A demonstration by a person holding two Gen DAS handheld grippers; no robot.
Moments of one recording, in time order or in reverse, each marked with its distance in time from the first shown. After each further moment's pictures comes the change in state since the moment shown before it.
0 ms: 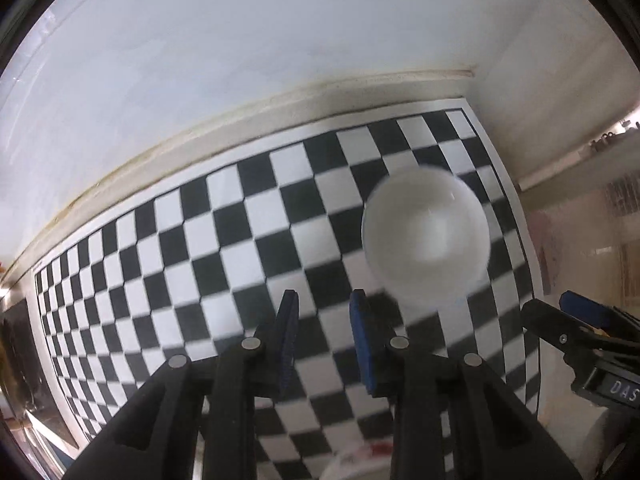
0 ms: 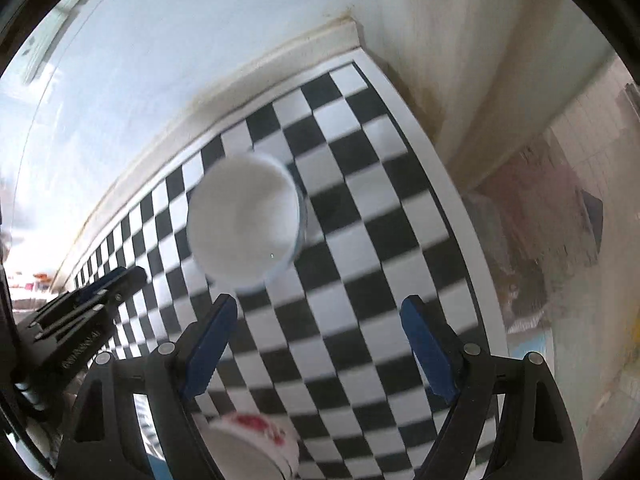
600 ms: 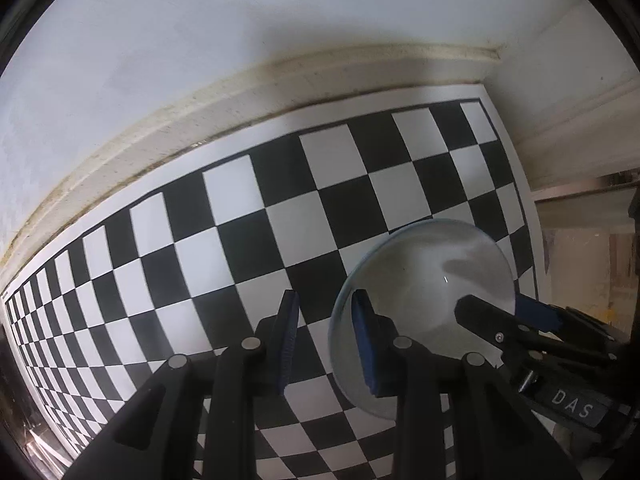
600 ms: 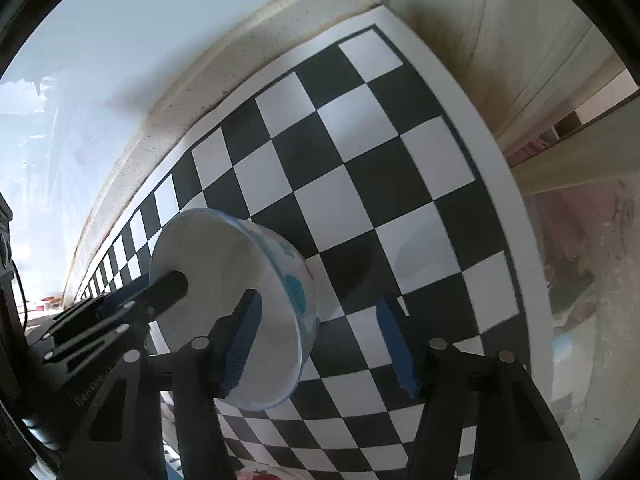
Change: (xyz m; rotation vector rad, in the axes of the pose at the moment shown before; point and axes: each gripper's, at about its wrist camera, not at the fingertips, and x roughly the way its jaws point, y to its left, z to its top) left arm 0.074 -0.011 0.053 0.014 0.131 -0.069; right arm 0.092 -0.003 0.061 0.054 0.125 0.087
